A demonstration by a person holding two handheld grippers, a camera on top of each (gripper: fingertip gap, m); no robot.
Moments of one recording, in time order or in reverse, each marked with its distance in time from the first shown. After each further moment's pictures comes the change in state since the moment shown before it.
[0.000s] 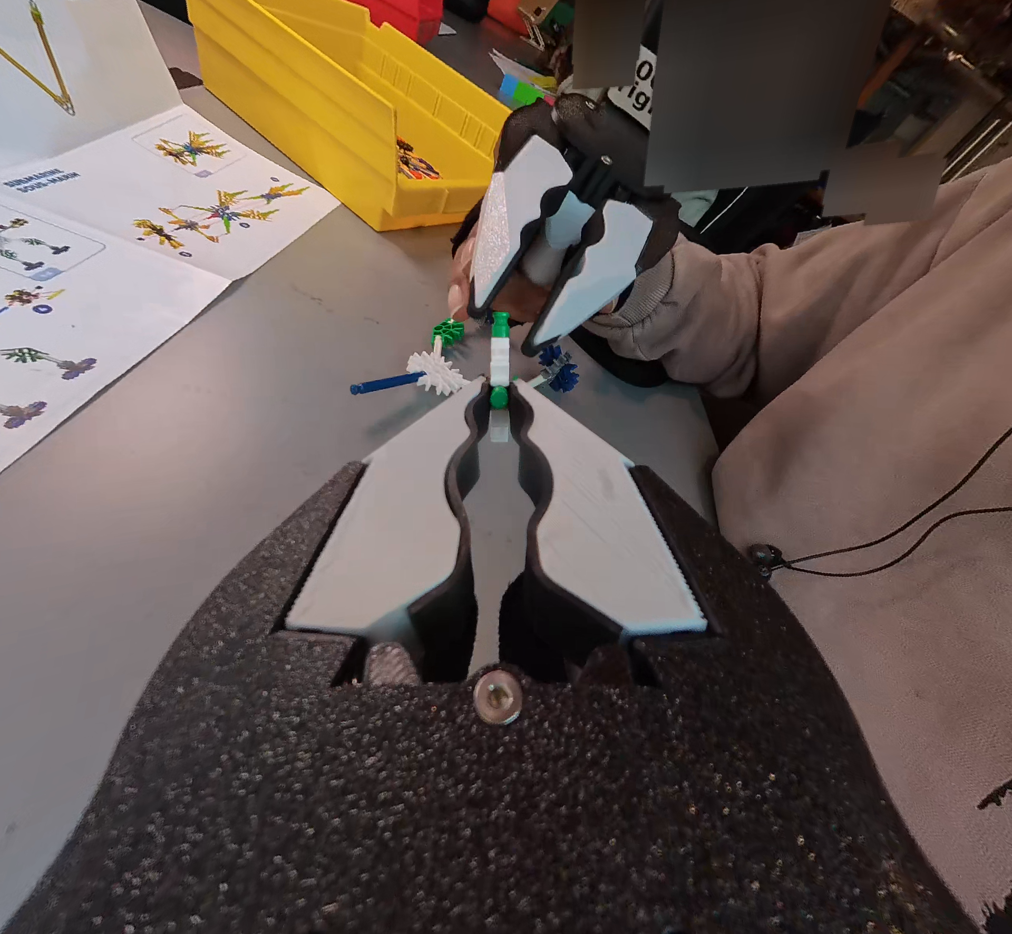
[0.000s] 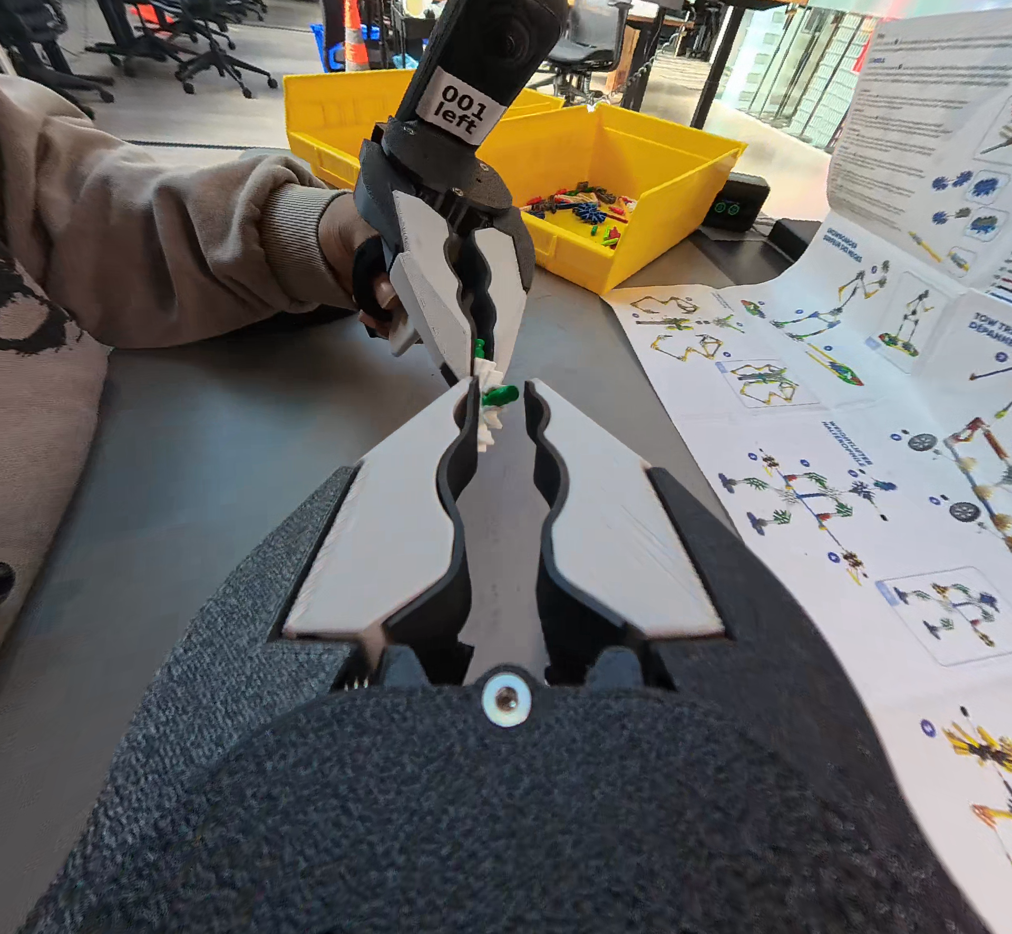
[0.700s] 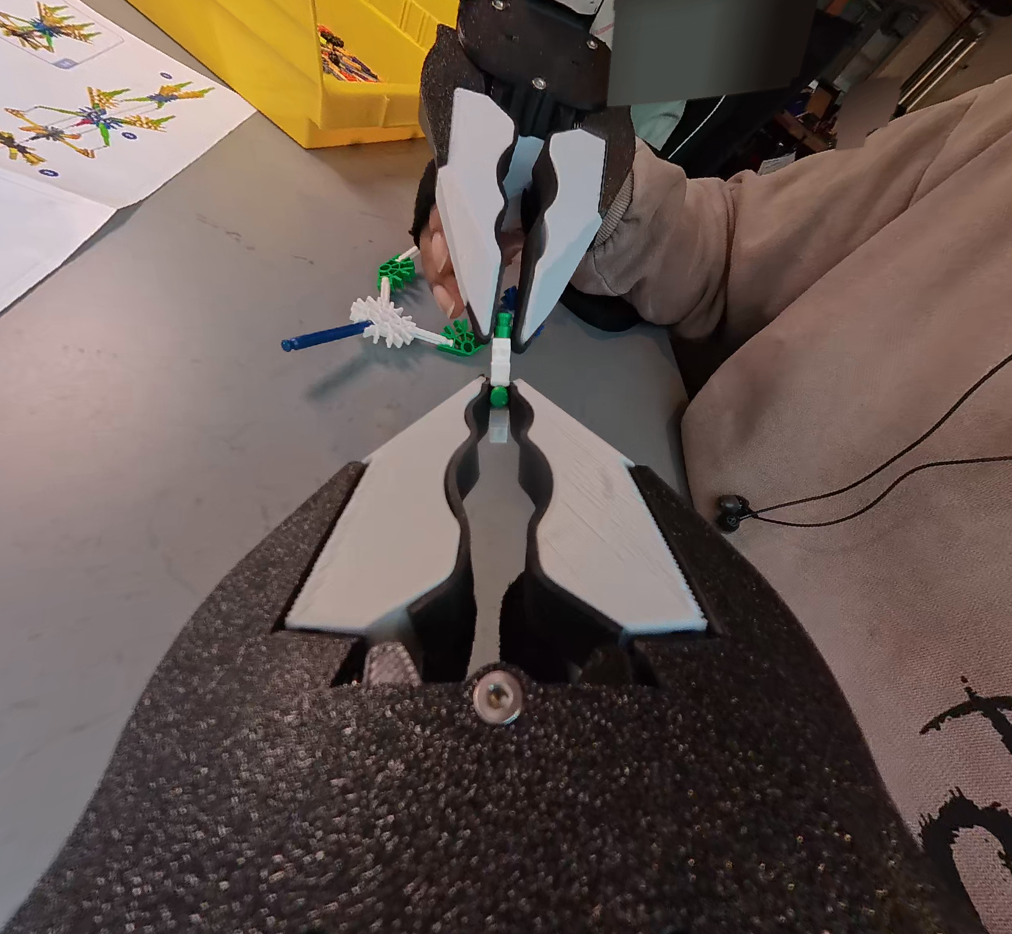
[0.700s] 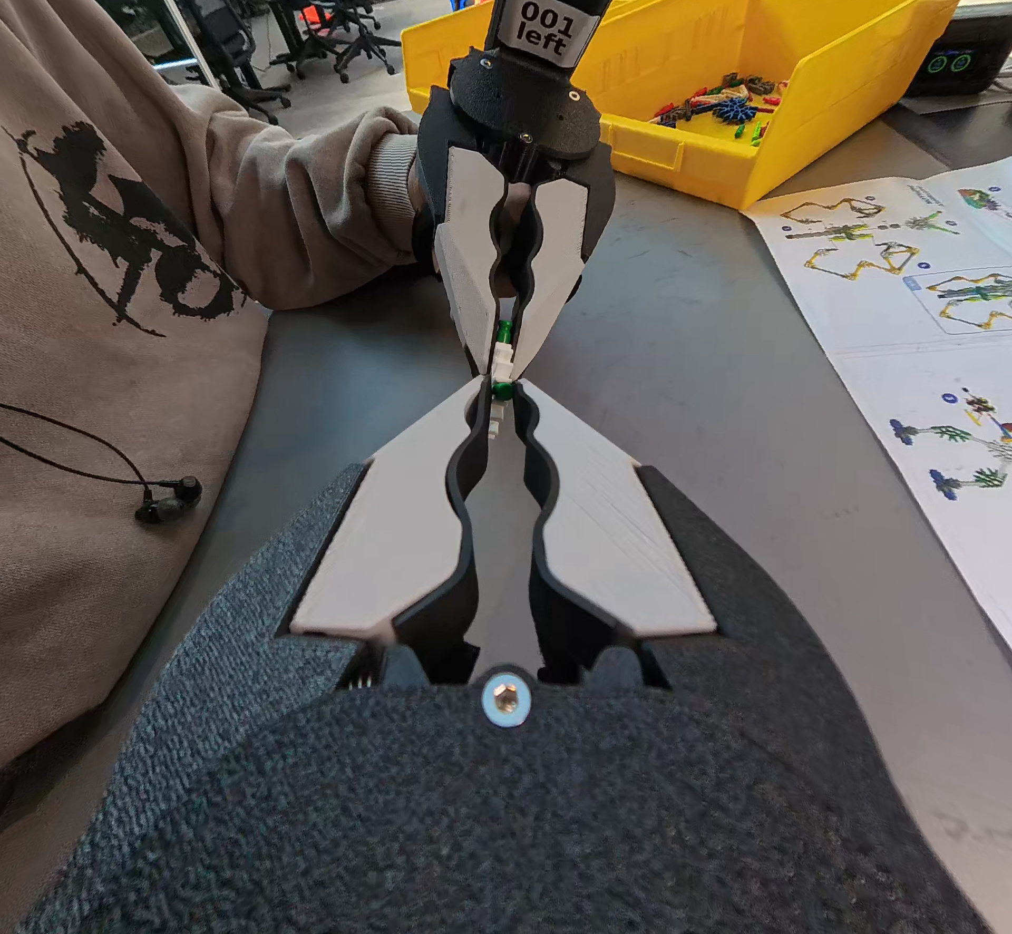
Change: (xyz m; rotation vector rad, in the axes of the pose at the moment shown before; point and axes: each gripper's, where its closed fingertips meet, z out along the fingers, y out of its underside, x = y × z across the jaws) left arm 0.015 0.026 0.012 -0.136 0.088 -0.020; right arm -0.026 0.026 -0.008 -0.096 -0.264 0.174
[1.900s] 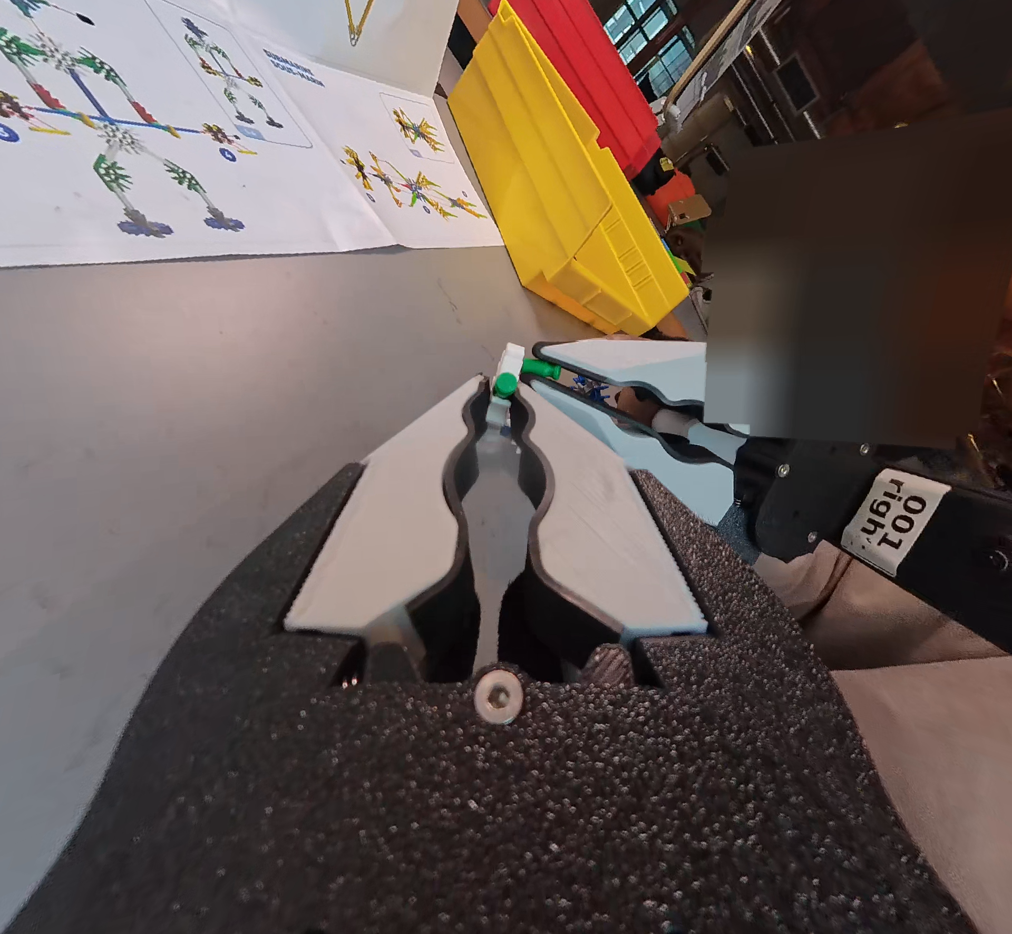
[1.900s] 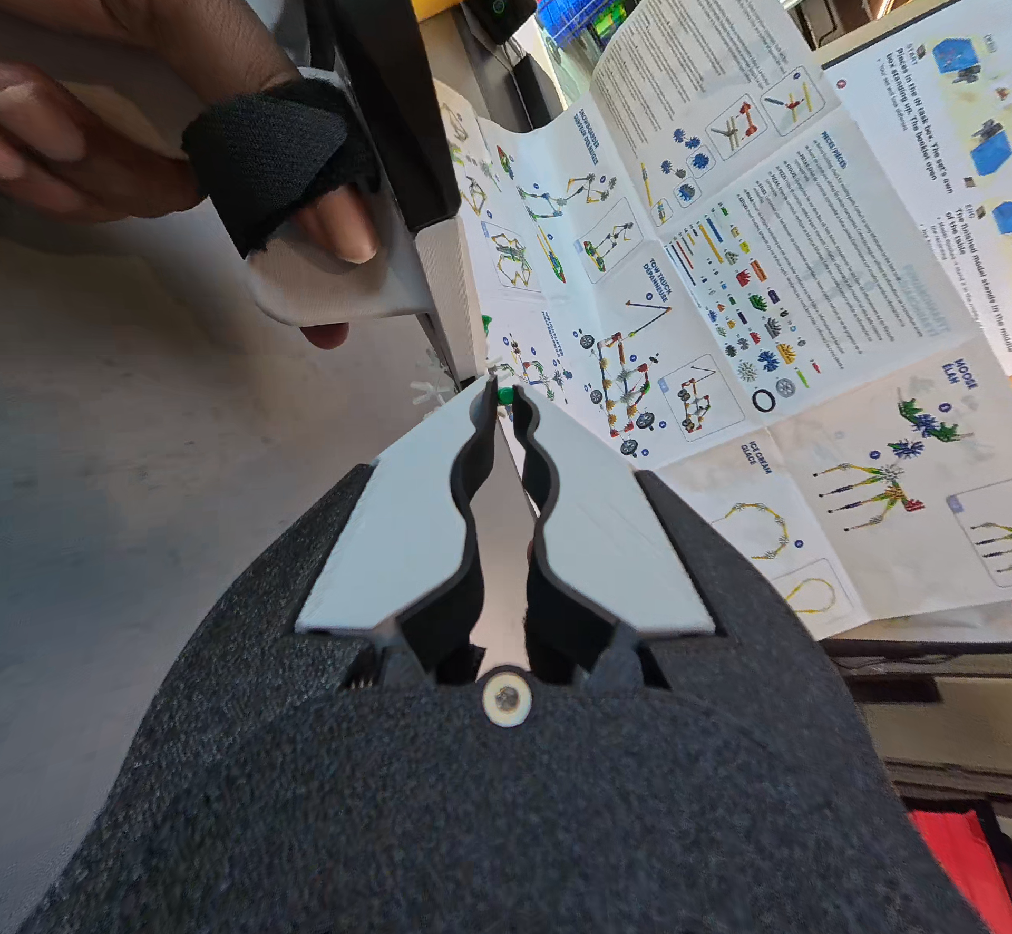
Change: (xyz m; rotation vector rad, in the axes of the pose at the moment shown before) left arm -0.086 -0.023 0.007 0.369 -0.308 -0.480; right arm 0.082 0.002 -0.003 -0.372 0.953 -0.673
